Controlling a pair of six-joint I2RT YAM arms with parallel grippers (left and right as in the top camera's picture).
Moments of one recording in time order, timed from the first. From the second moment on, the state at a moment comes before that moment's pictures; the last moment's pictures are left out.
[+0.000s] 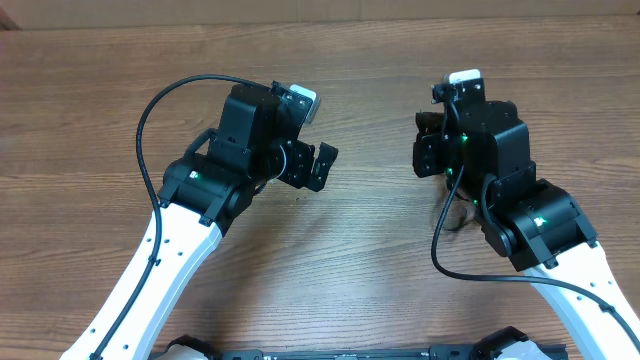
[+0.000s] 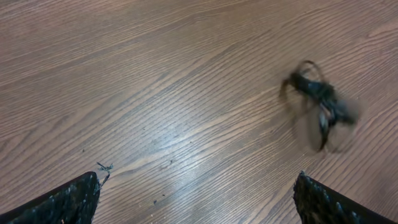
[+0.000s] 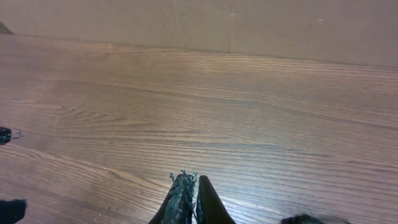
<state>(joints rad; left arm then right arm) -0.44 1.36 1.28 -0.70 0.19 -0.07 0.43 1.16 1.20 -0.60 0.09 0.18</state>
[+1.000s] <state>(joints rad) -0.44 1.38 1.28 -0.70 0.19 -0.07 0.43 1.39 1.20 -0.97 0.12 0.17</state>
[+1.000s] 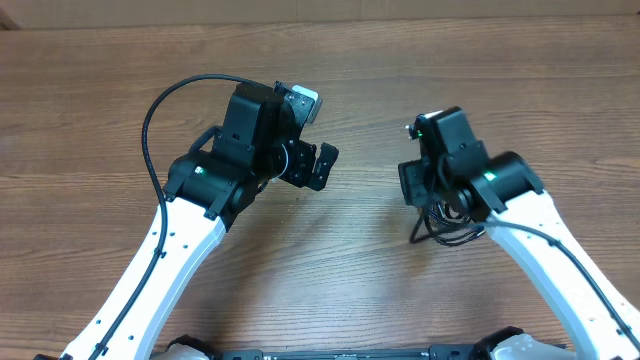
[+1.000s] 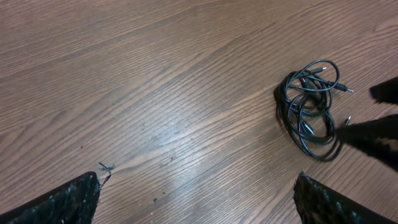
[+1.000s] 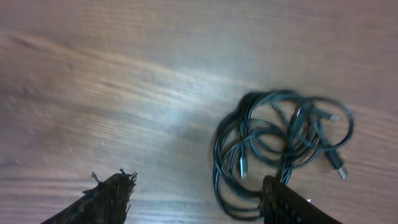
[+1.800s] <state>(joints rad) -0.44 1.38 1.28 -0.72 0.18 -0.07 0.43 1.59 1.05 -0.89 0.11 0.17</state>
